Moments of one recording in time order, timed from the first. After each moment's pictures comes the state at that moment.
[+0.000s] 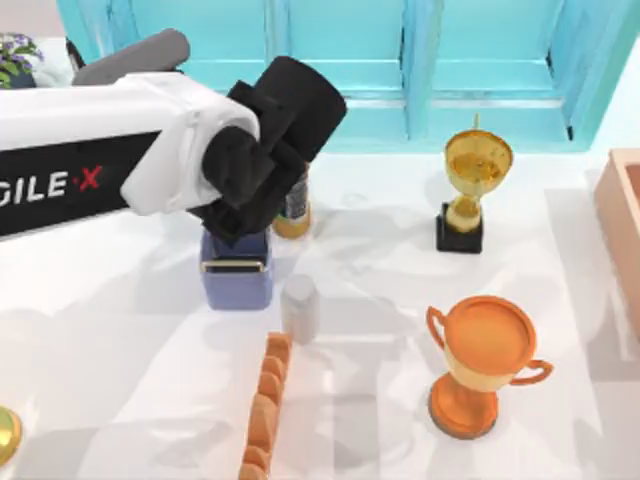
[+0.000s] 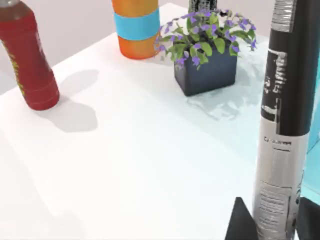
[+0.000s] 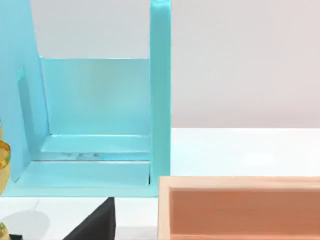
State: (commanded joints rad) left arm -0.68 1.80 1.24 -0.65 -1.19 -1.12; right arm 0.00 0.00 0.00 0.00 0.00 0.00
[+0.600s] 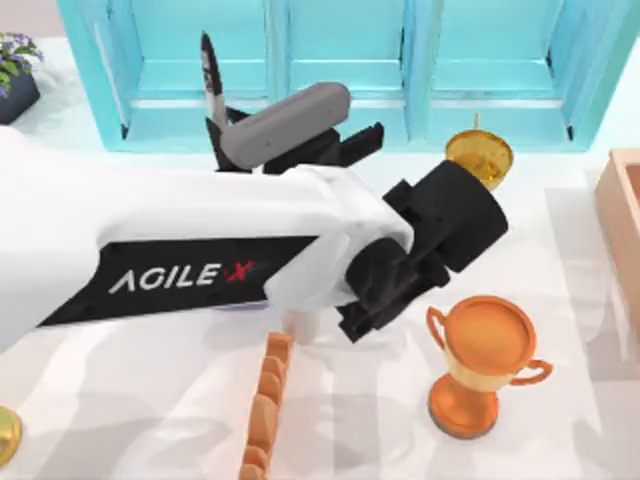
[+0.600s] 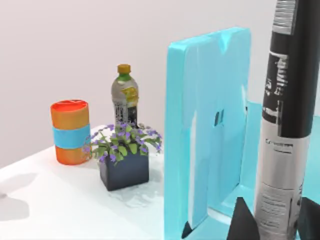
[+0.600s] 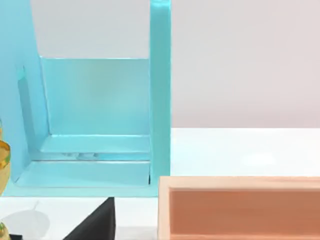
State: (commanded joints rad) left arm -0.97 1.92 1.30 -0.63 -1.59 -1.24; right arm 0.00 0.00 0.00 0.00 0.00 0.00
